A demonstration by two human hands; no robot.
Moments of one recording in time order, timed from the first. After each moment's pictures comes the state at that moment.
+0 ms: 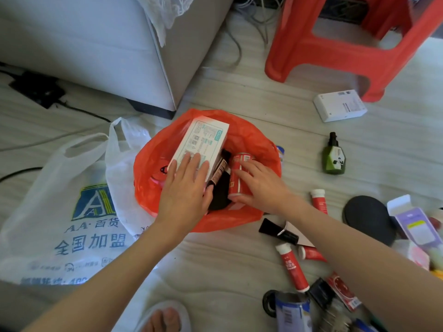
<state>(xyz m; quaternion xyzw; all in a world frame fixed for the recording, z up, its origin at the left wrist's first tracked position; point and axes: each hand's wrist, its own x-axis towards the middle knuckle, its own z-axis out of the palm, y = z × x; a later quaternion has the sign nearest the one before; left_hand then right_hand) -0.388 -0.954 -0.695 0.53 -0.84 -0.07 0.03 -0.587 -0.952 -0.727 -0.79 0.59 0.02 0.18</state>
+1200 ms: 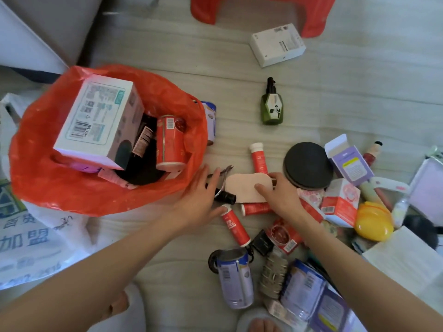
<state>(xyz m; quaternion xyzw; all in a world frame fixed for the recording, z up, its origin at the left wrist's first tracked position) -0.524 -0.883 -0.773 0.40 -0.85 -0.31 -0.16 -0.707 -0.819 -0.757 -0.31 0.85 -0.15 0.40</state>
